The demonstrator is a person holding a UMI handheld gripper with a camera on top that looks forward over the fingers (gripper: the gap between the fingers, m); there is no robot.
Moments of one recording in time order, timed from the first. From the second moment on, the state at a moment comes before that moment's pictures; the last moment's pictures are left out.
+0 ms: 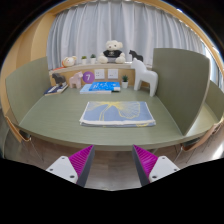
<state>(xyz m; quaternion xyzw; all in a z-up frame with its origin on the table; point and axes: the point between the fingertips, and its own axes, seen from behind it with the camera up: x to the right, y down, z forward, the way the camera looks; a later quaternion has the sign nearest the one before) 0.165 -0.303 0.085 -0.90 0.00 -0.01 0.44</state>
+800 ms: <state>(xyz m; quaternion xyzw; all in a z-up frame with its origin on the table) 0.059 -0.029 -0.011 -0.92 -0.01 -0.05 0.38</state>
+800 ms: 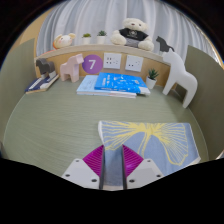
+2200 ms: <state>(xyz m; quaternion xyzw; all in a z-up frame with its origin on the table) 0.280 -0.097 0.233 -0.87 0.01 -0.01 0.49</state>
